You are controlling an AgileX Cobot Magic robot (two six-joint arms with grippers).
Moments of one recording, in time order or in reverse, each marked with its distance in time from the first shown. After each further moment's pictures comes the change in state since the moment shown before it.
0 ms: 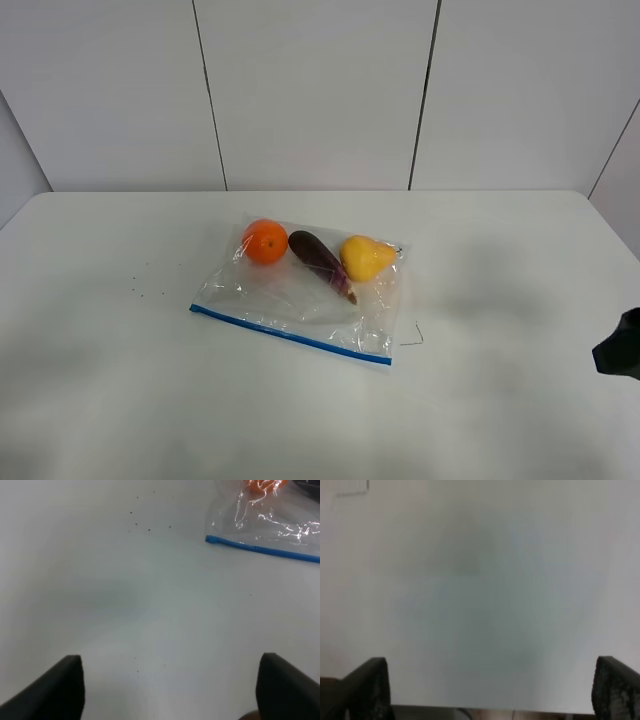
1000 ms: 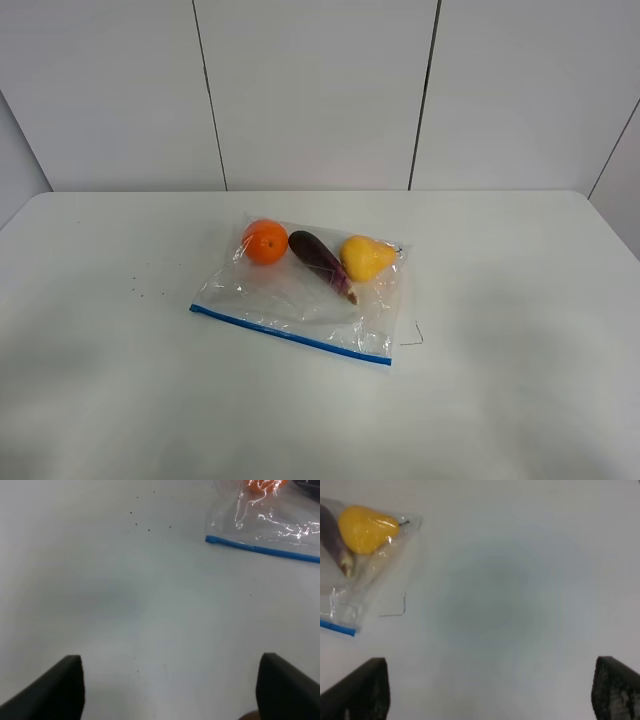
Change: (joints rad) left arm 0.000 0.000 0.000 0.000 0.000 0.000; right arm 0.007 -0.705 0.118 -0.004 0.000 0.000
